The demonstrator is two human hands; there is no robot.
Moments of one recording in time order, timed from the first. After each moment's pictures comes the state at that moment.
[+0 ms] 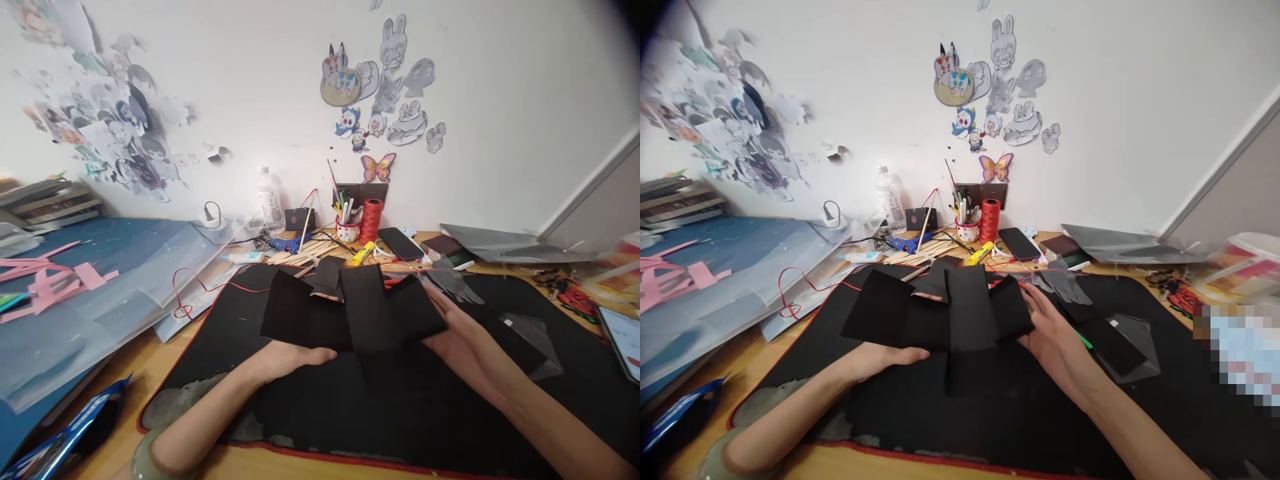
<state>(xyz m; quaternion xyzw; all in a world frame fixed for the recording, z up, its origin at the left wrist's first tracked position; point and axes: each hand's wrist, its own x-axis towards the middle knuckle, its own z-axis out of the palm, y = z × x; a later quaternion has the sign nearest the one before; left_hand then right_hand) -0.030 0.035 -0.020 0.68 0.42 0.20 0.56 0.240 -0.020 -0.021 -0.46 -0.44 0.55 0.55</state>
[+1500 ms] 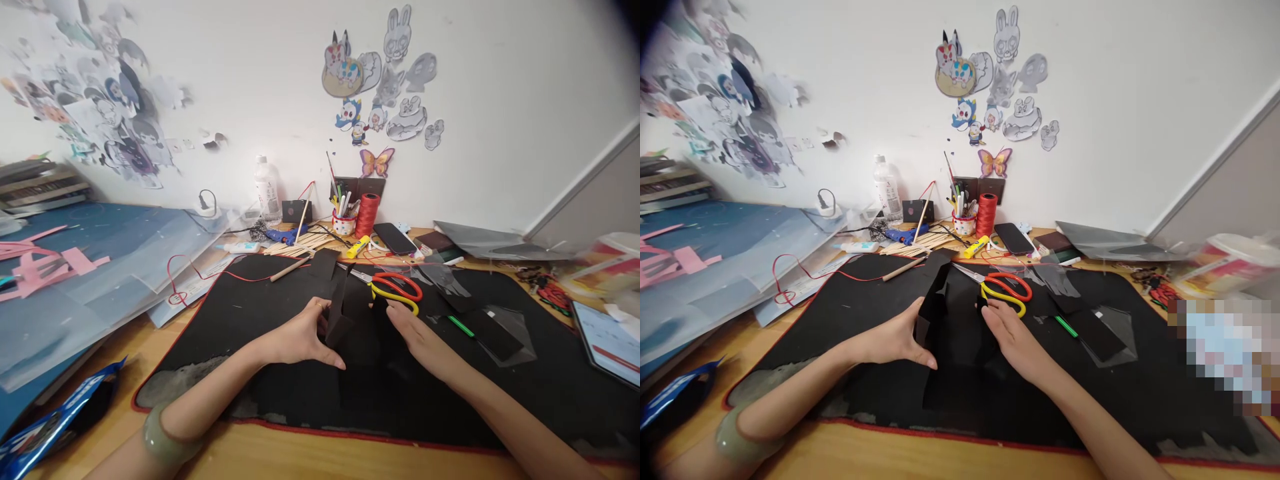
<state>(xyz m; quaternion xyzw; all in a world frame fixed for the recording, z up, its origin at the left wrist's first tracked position) -0.012 0.047 -0.032 0.77 0.30 0.18 0.53 0.215 -0.018 -0.034 -0.66 -0.56 0.36 0.34</state>
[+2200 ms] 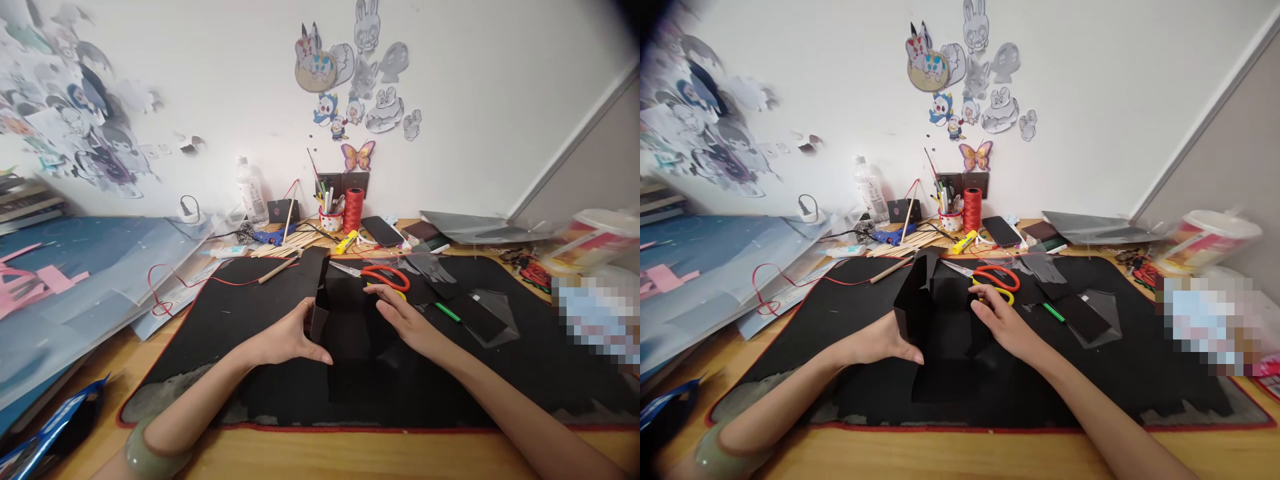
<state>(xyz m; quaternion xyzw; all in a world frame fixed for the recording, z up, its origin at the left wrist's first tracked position) -0.009 0.047 -0.033 0.74 0.27 0.18 0.59 0.229 -0.010 -0.037 -0.56 -0.63 0.37 0.38</state>
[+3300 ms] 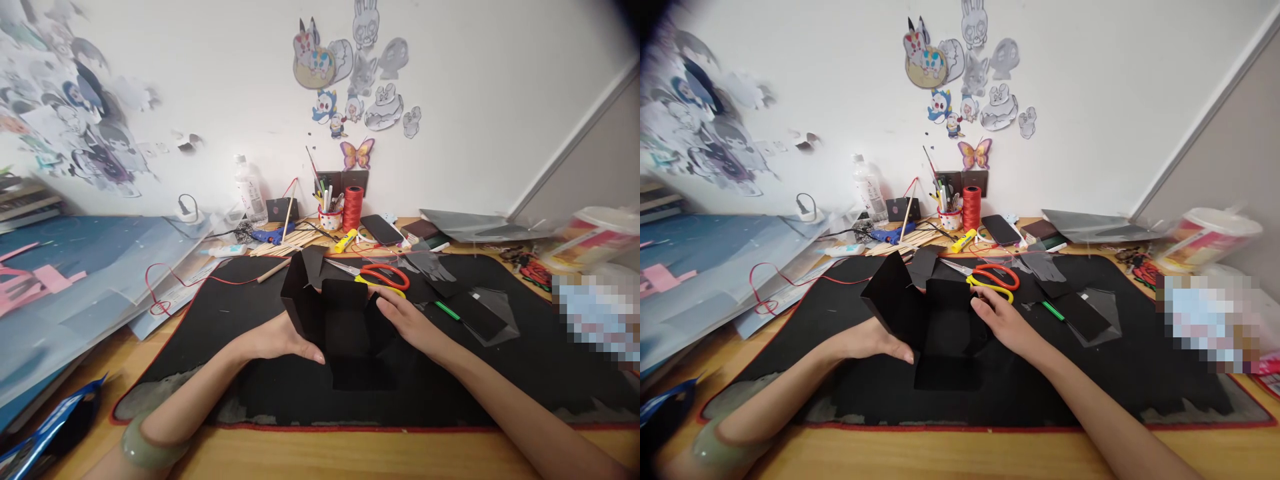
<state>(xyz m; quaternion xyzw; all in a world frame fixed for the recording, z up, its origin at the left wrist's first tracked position) -0.017 0.050 -0.027 0.74 0.25 0.15 0.61 0.231 -0.006 -0.043 -0.55 -0.62 0.39 0.40</state>
